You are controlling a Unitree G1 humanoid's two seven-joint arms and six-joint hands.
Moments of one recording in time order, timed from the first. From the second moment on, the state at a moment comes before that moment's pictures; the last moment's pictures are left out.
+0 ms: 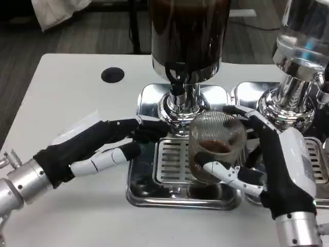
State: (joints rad) left arm -0.27 0.51 -0.02 0.63 -0.11 -0.81 -0.80; right arm 0.20 -0.13 0.22 -0.10 -0.58 -0.18 -0.35
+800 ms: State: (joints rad) left arm -0.11 0.55 -0.01 0.42 -0.23 -0.74 -0.91; right arm 0.42 -0.15 0.22 -0.37 -0.60 -0.19 -0.25
